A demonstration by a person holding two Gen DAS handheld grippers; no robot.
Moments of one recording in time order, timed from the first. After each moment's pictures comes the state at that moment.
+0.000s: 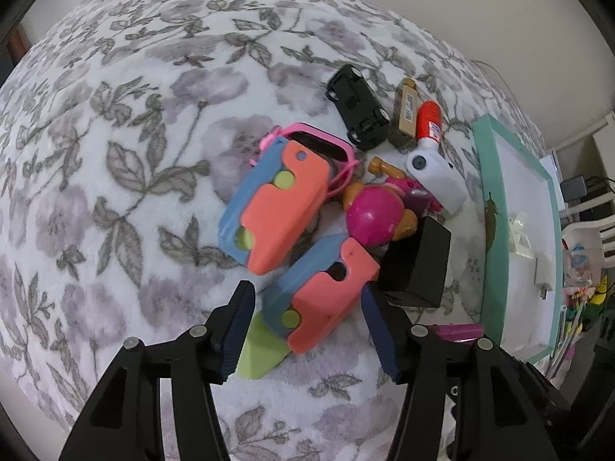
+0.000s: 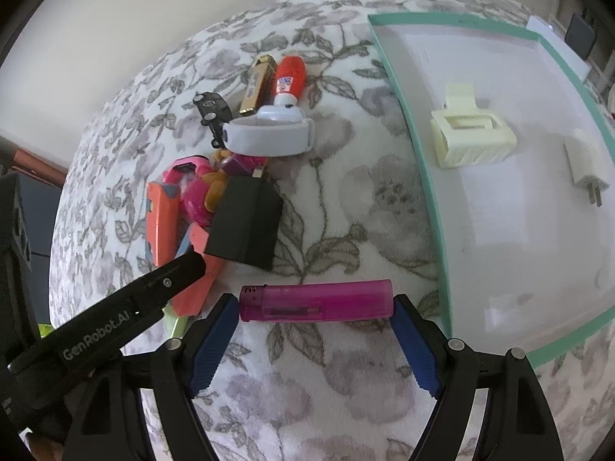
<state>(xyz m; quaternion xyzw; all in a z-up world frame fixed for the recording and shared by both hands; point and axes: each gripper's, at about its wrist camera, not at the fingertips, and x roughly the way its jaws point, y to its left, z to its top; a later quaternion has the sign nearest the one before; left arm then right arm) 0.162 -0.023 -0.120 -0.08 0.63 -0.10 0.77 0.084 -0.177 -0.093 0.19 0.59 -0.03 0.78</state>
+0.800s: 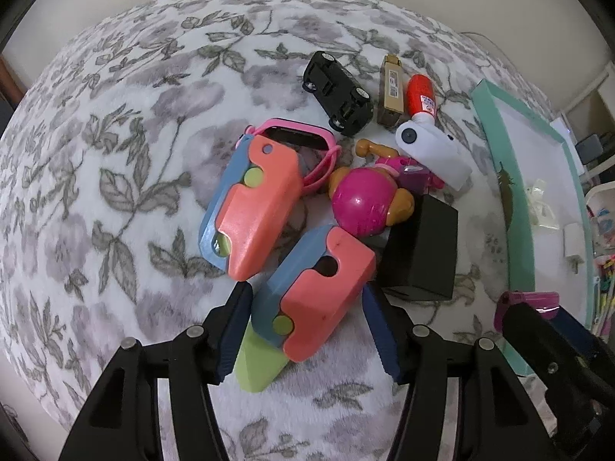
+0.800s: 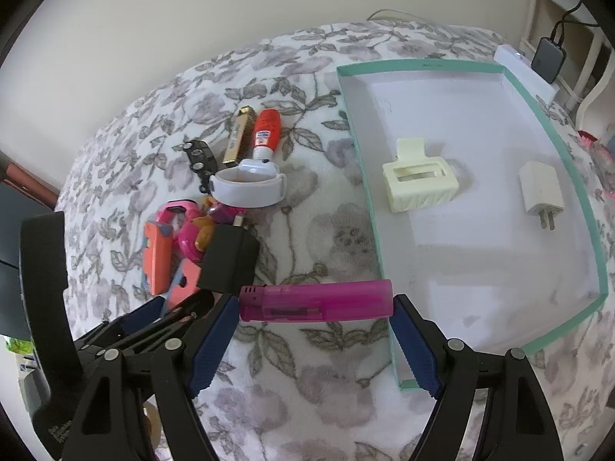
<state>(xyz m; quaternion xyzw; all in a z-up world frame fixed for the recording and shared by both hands) 0.148 -0.047 -0.126 0.00 0.62 -0.10 0.78 0.082 -0.192 -0.070 0.18 0.56 -0.07 0.80</state>
